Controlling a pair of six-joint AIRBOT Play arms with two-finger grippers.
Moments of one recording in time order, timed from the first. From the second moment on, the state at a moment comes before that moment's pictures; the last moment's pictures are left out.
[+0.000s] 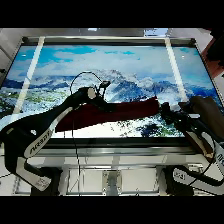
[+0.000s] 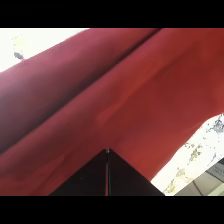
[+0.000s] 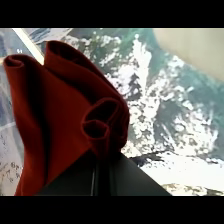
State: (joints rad) left arm -0.54 -1.69 1.30 1.07 -0.90 -1.44; right arm -0.24 -1.26 0.53 -0.35 0.52 1.30
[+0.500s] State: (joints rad) left arm -0.54 -1.69 1.30 0.97 -0.92 -1.44; right arm -0.23 -1.04 0.72 -0.44 0.70 1.20
